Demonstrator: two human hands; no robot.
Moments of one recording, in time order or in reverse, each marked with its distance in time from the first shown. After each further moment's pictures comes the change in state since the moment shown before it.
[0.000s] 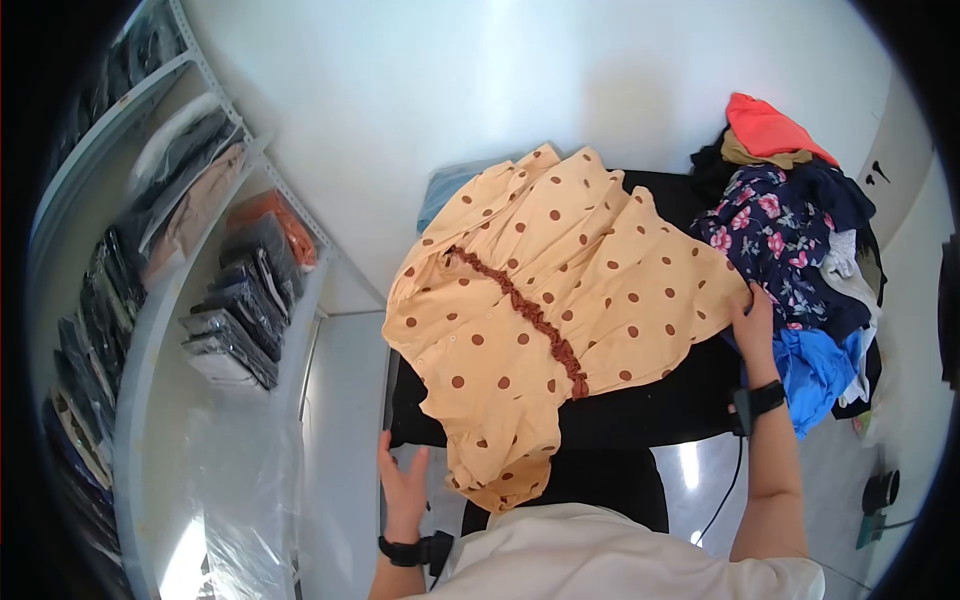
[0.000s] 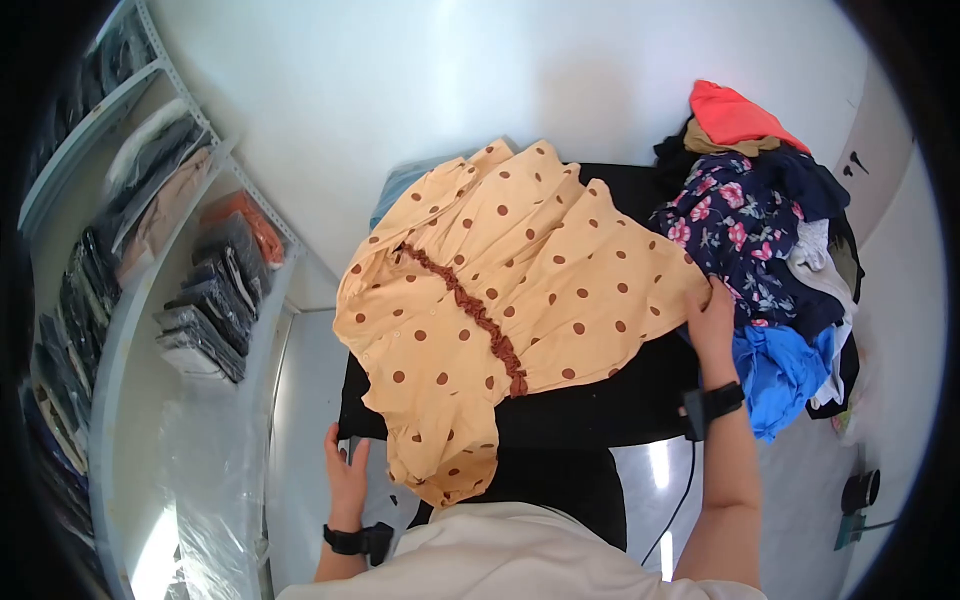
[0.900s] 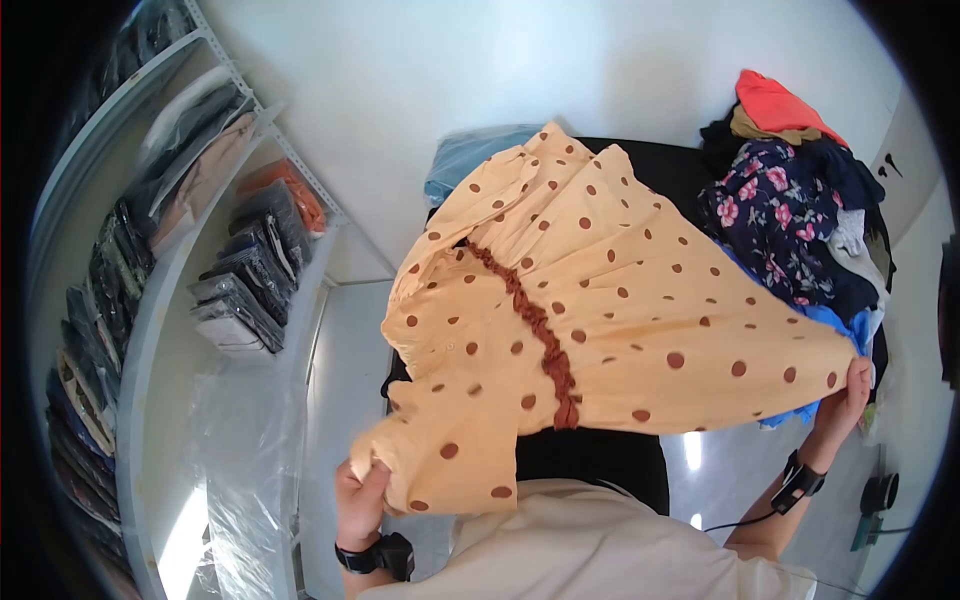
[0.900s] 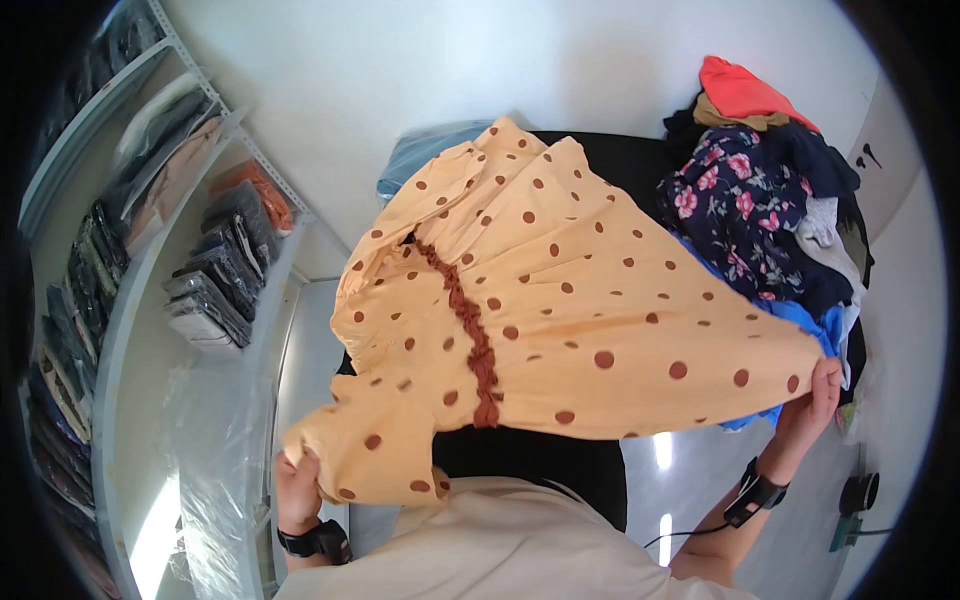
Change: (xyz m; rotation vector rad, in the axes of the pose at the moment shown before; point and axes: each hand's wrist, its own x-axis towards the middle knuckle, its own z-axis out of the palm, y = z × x) left_hand -0.049 0.080 -0.092 -0.555 -0.291 -0.155; right_hand -0.090 0.041 -0.195 1.332 0.078 0.113
